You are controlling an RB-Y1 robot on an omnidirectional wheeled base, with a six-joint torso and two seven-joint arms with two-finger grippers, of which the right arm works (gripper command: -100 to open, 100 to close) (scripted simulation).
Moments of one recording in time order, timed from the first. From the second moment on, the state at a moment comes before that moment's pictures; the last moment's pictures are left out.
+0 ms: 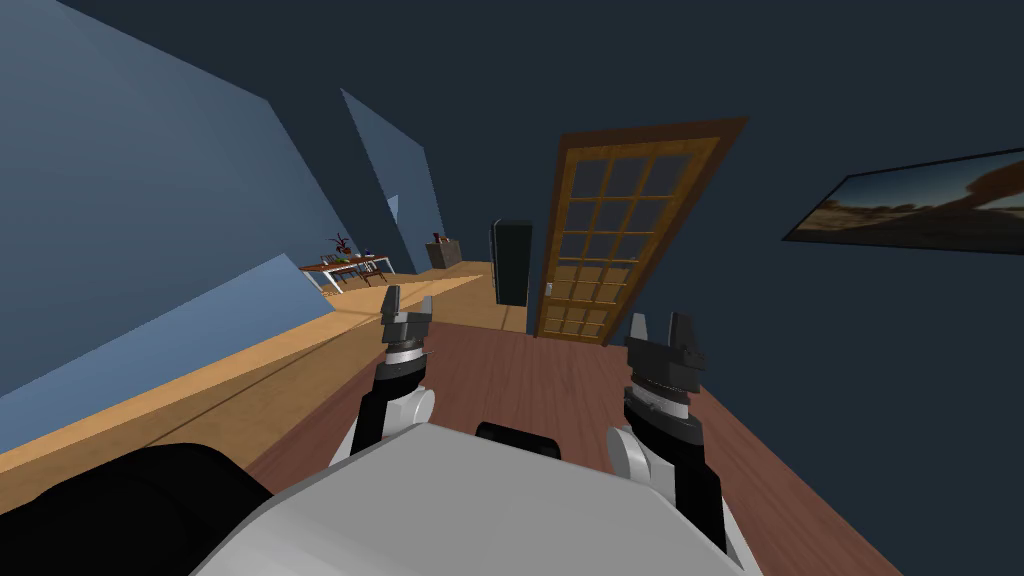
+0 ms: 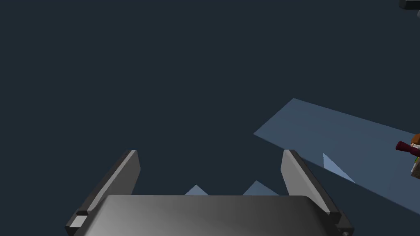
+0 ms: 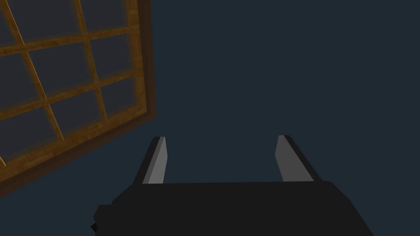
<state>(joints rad) 0.50 0.02 0.04 -2.29 -0.02 -0.62 0.00</state>
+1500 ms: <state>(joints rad) 0.41 -0.06 -0.01 -1.99 0.12 -0.71 0.19</state>
